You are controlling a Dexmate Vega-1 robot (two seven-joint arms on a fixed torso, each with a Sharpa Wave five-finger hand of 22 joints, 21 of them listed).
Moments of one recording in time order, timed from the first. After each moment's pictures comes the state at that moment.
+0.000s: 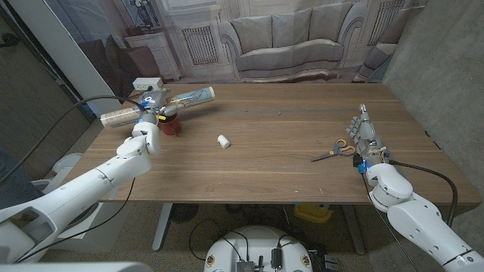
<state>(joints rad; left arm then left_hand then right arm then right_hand) 0.75 0.87 0.60 -1.63 0.48 0.57 0.45 0.70 0.06 -0.31 0.17 0.37 0.37 -0.07 0.19 0.20 0.33 -0.10 0.20 0.21 0.22 -0.04 0.19 0.20 0.20 0.08 0.19 0.19 -1.41 -0.64 -0.07 -1.98 0.66 0.04 -0.46 0.29 0.02 -0.06 0.00 0.23 0.11 0.09 0.19 0.18 0.12 0.10 0.21 0.18 0.12 0.08 0.19 0.18 0.19 -0.03 0.20 0.18</state>
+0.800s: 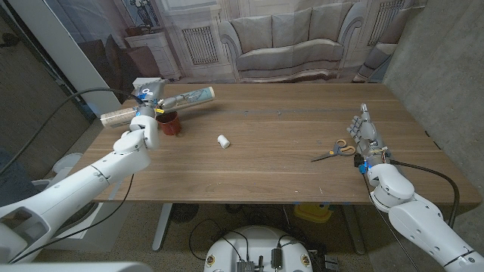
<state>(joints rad) 0.76 0.89 0.56 -1.73 0.50 0.61 0.43 0.69 0.07 -0.32 0.16 0.38 0.36 -0.07 0.19 0.20 0.33 -0.10 0.20 0.21 0.22 -0.04 0.19 0.20 0.20 0.08 0.19 0.19 -1.42 -0.64 -0.06 -1.98 0.65 0.06 -0.44 0.29 0.02 -0.06 0.00 0.23 0.11 0.09 0.19 0.18 0.12 0.10 0.21 0.18 0.12 0.08 0.19 0.18 0.19 -0.03 0.20 0.18</state>
